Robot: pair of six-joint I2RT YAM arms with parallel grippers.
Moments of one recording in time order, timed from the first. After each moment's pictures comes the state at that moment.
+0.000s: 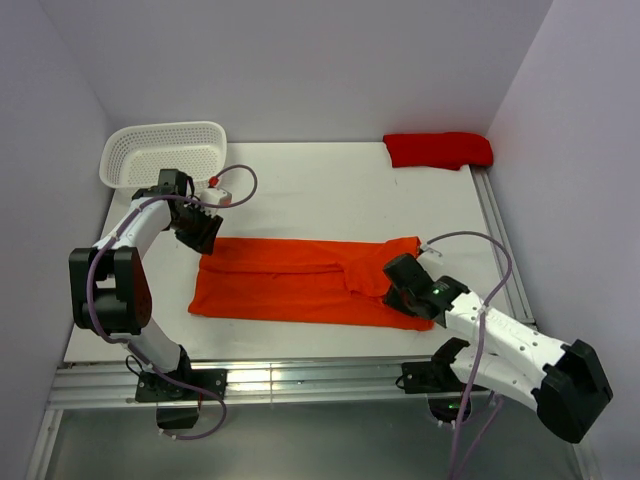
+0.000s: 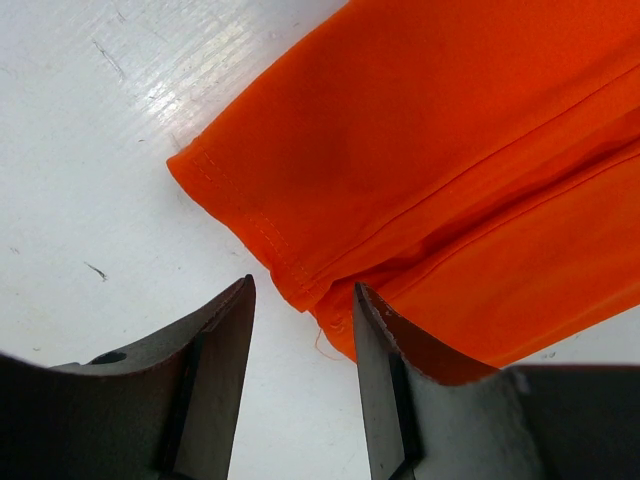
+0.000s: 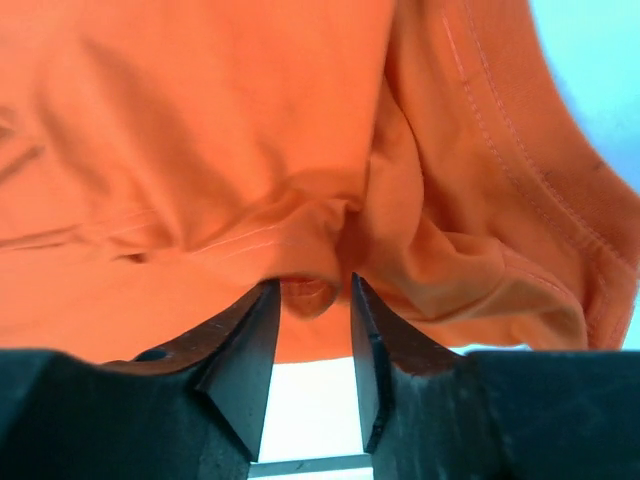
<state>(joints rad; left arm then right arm) -0.01 1.65 1.19 -0.79 0.29 0.58 0.66 0.94 0.50 -0.67 0.34 1.07</state>
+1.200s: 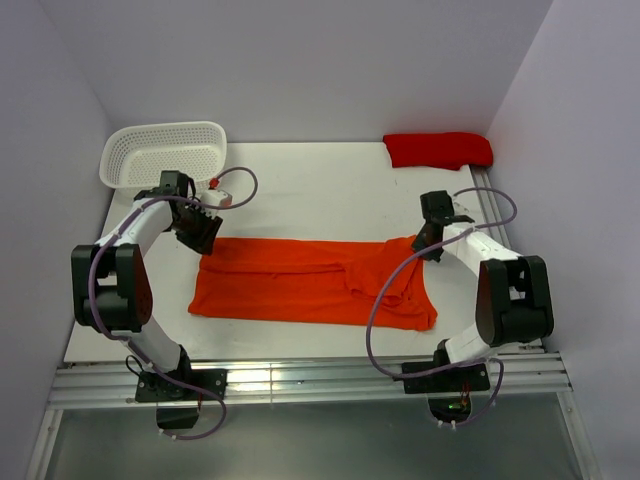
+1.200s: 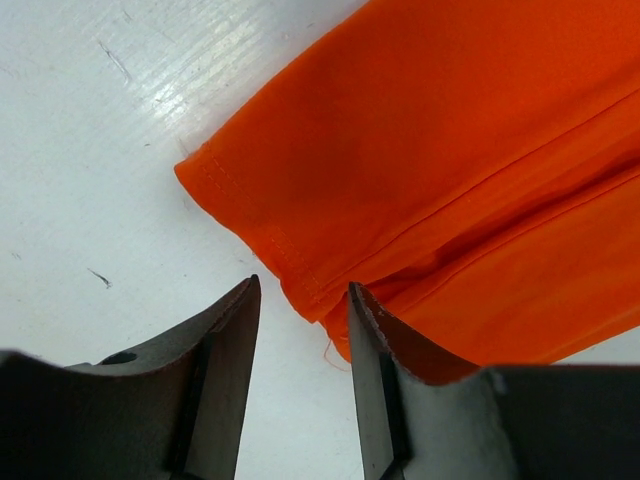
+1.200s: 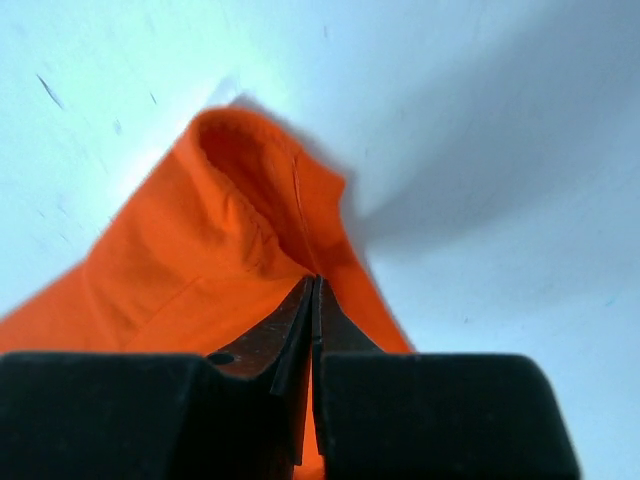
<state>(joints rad) -0.01 1.67 1.18 -0.76 0.28 0.58 0.09 1.50 0.84 -0.49 0.22 0.70</state>
